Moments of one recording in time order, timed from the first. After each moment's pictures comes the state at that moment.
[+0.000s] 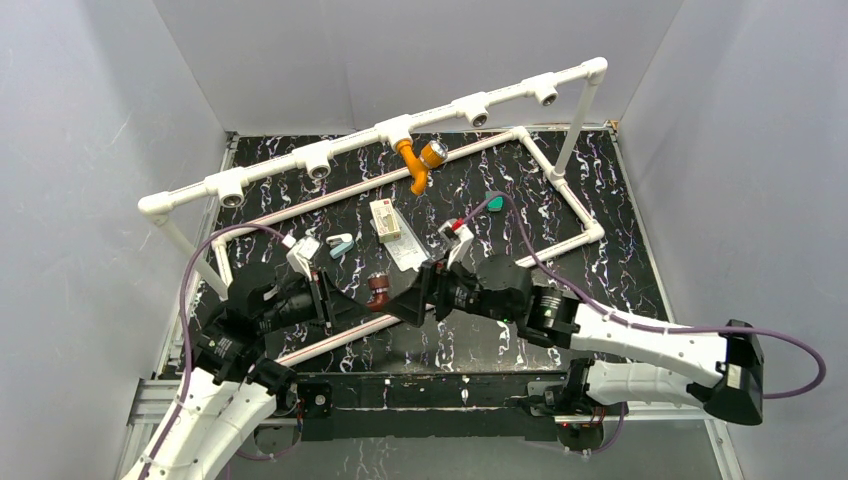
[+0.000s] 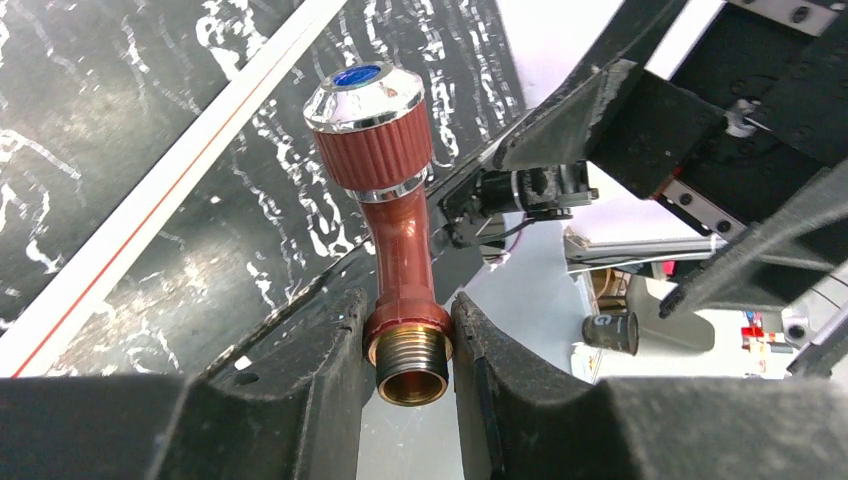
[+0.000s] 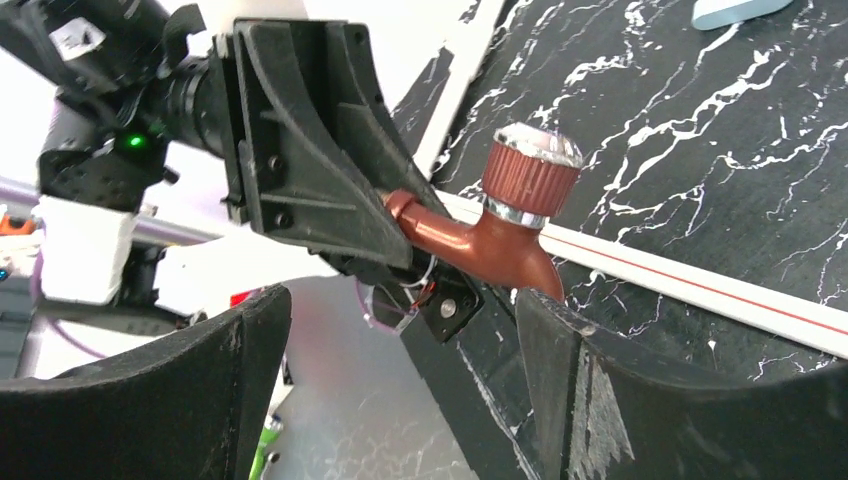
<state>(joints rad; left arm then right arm) -0.44 0.47 0.63 -0.63 0.60 -0.72 1.24 1.05 0.82 0.03 0.02 0.80</state>
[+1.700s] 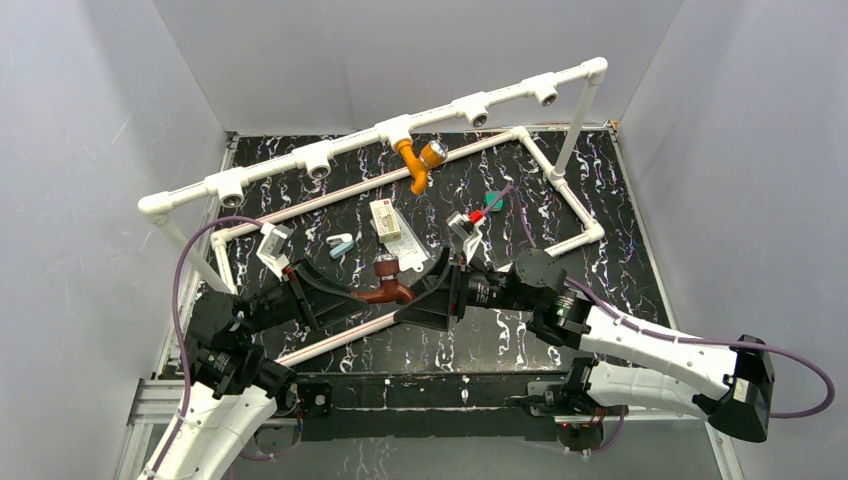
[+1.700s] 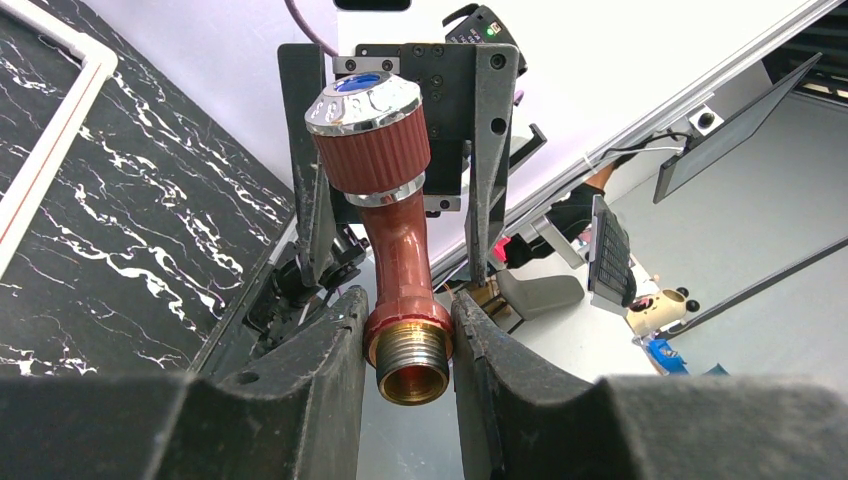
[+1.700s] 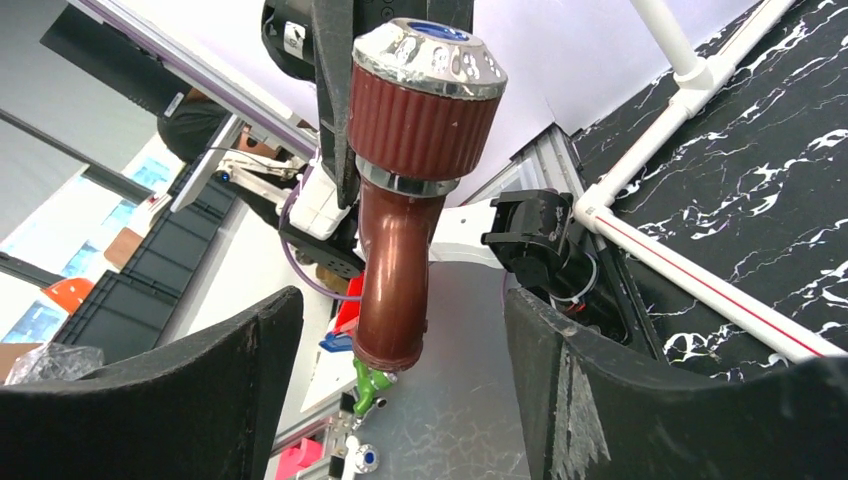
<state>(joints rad) -0.44 0.35 0.55 0.12 0.83 -1.12 1.12 0.94 0.74 0.33 -0.41 0.89</state>
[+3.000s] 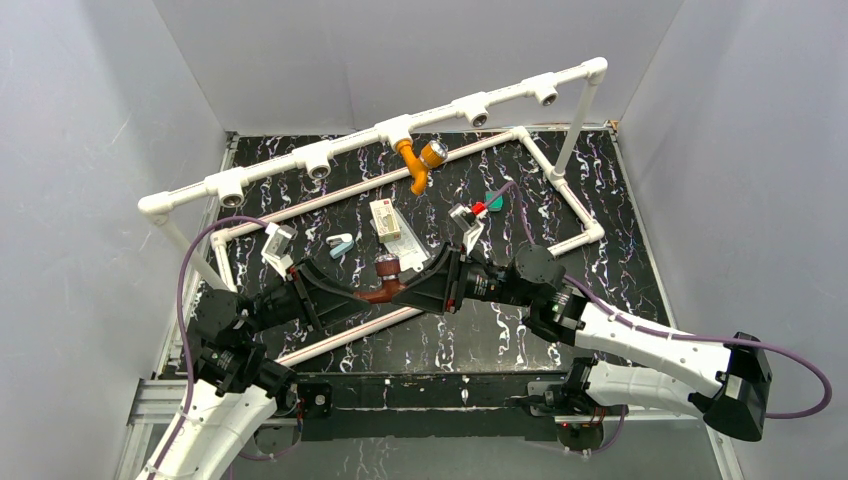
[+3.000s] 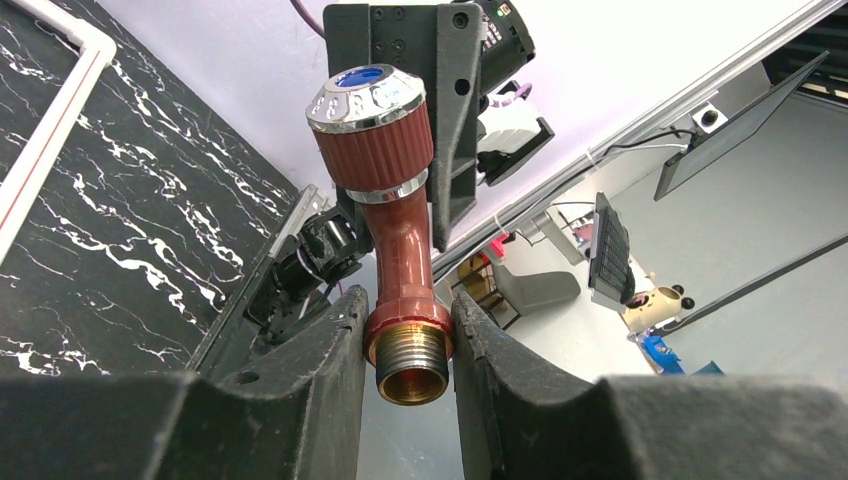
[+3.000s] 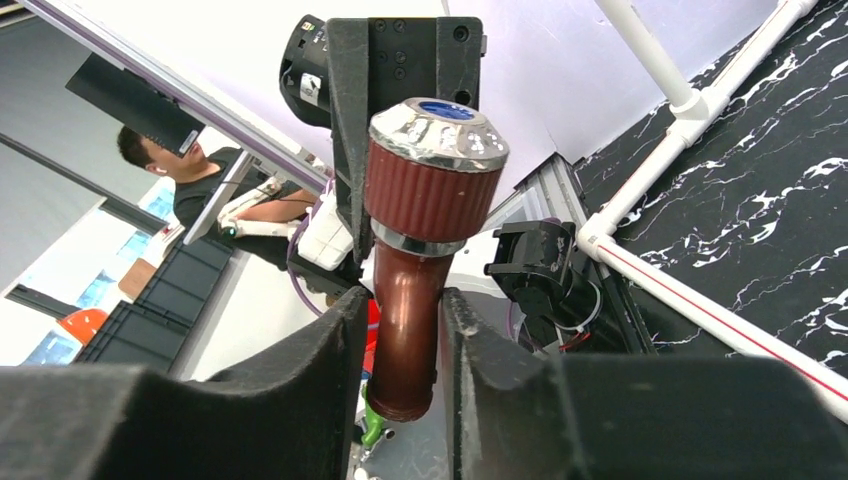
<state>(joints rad) -0.44 0.36 0.52 0.13 0.83 -1.12 1.10 0.98 0.74 0.42 -0.40 0.94</state>
